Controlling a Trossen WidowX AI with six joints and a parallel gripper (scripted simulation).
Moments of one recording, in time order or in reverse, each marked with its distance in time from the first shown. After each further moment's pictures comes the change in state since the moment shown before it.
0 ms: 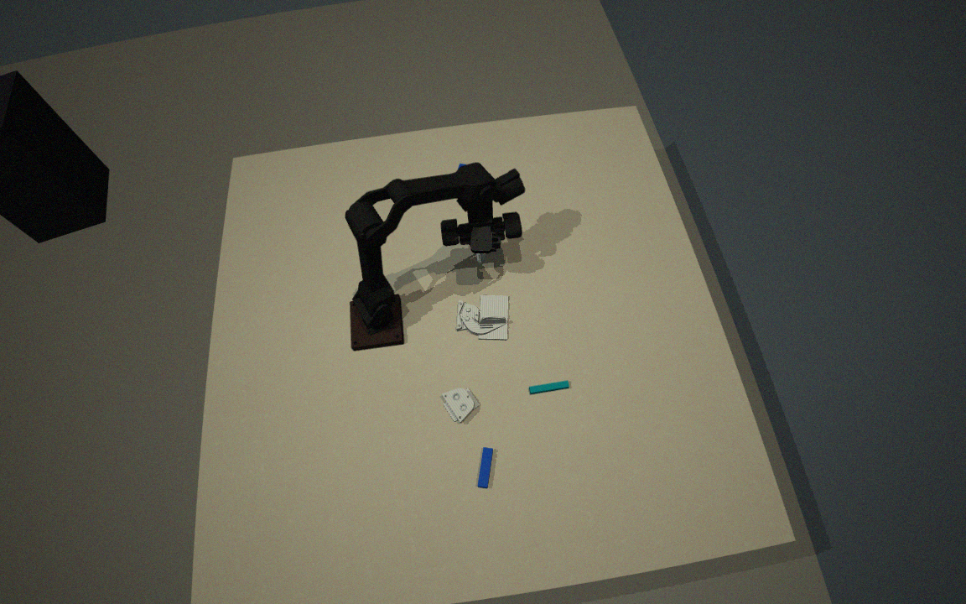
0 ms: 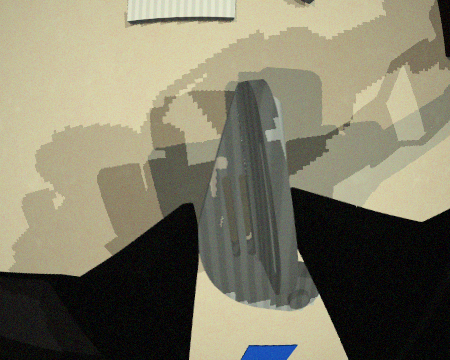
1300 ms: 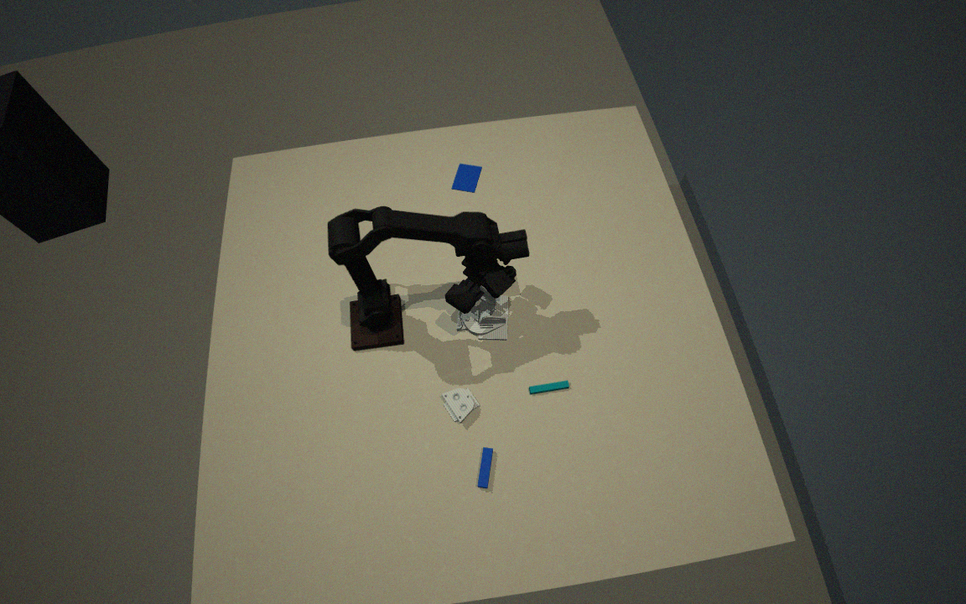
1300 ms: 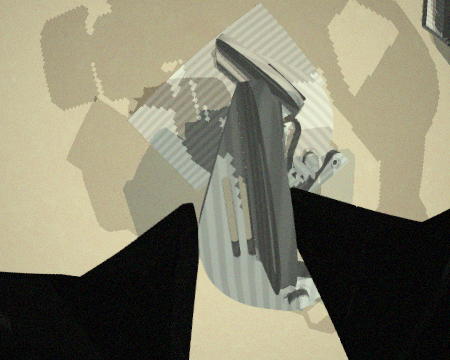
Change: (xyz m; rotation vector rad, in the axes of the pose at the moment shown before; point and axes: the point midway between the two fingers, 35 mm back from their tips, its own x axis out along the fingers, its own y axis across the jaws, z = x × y) arm -0.002 -0.016 0.126 -0.822 -0.012 -0.003
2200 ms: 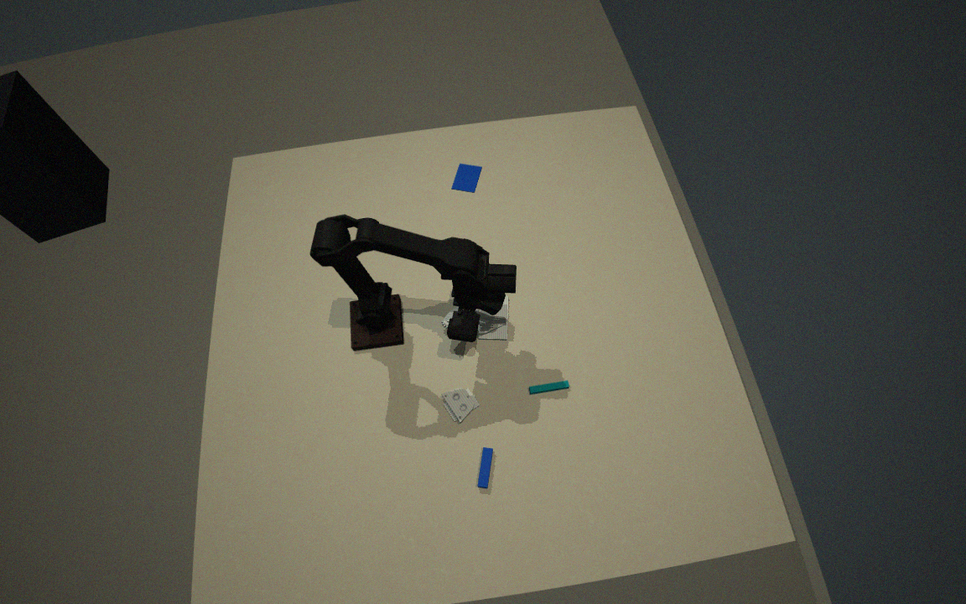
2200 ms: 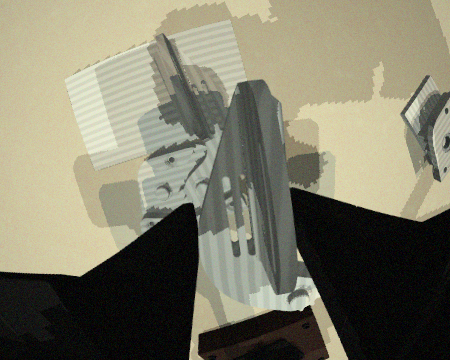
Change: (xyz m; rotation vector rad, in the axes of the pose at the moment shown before) arm 0.004 -0.064 0.015 -0.467 0.001 -0.009
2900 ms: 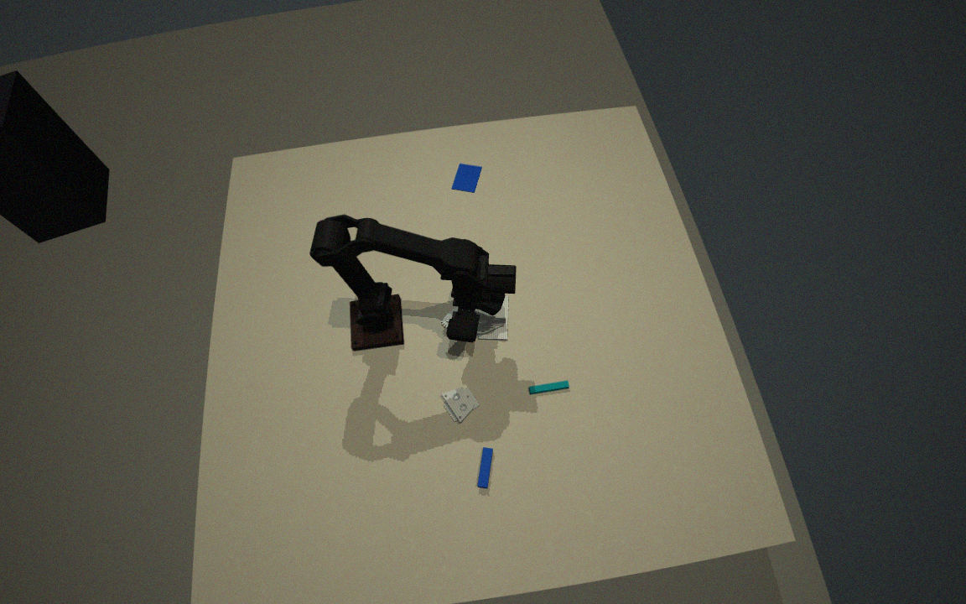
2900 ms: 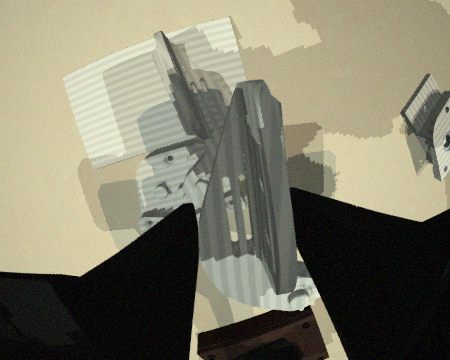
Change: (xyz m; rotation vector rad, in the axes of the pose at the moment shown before) arm 0.001 0.000 -0.001 0.000 0.003 0.000
